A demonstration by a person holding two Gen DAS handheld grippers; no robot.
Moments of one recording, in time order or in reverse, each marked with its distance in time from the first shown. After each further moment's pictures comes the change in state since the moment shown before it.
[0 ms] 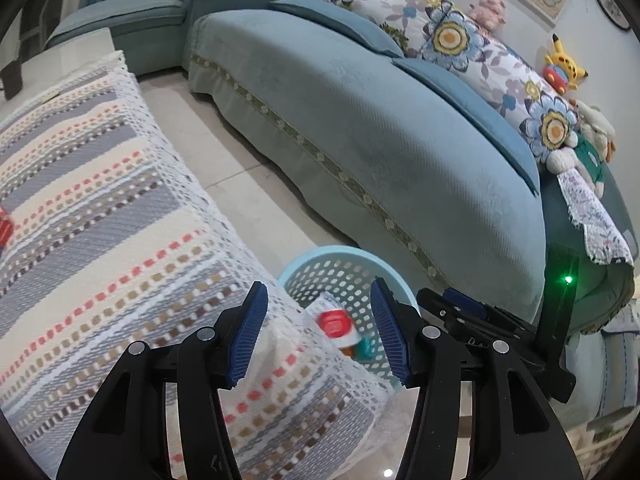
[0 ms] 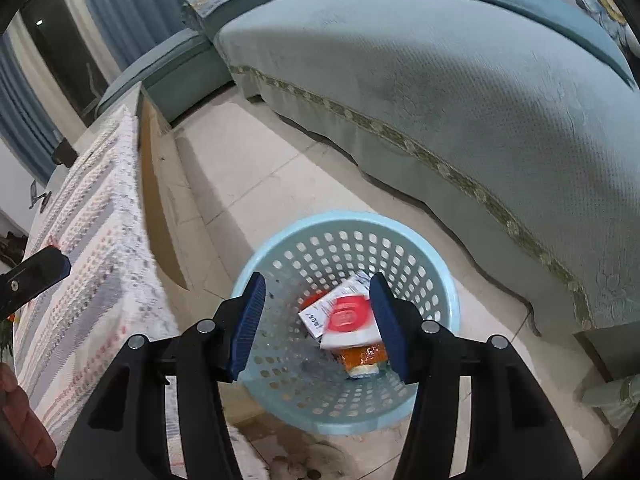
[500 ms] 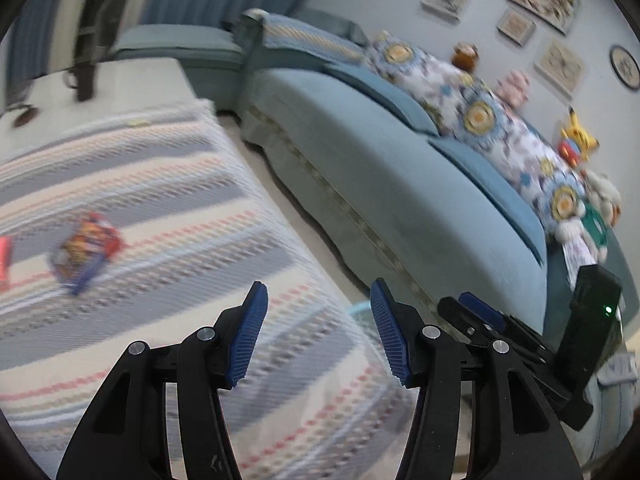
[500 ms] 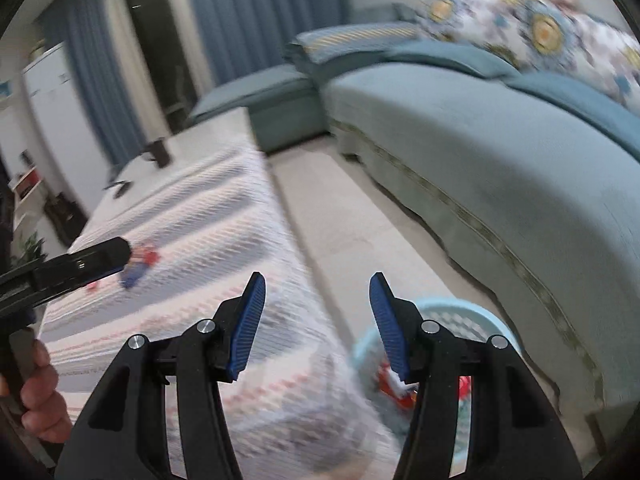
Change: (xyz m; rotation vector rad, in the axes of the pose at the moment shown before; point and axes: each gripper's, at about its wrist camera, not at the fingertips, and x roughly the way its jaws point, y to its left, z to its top) left arm -0.117 0.075 0.008 -0.132 -0.225 0.078; right arm -0.067 0.148 0.018 -0.264 -0.208 0.210
